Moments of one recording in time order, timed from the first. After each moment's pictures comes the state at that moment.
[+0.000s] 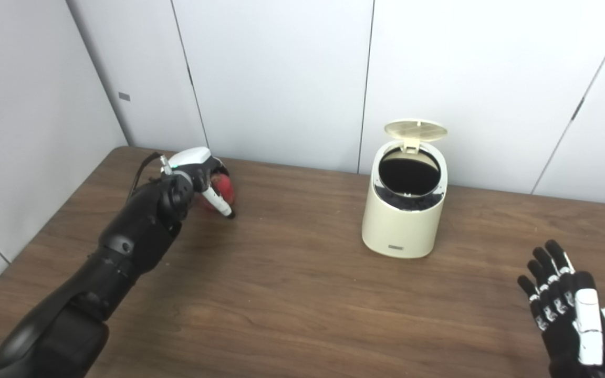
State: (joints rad) left arm -0.69 0.60 -0.33 0.44 0.66 0.46 -0.39; right arm 0.07 -0.09 -0.09 -0.40 0.26 0.26 0.10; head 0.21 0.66
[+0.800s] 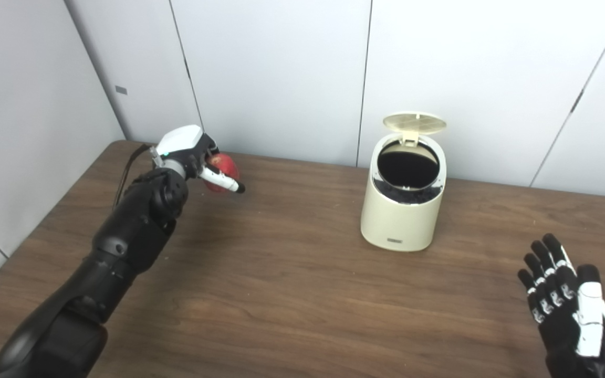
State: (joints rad) left arm -0.62 0.58 -0.23 0.35 0.67 0.40 -0.23; right arm 0.07 -0.10 -0.08 -0.39 0.27 0.26 0.10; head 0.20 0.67
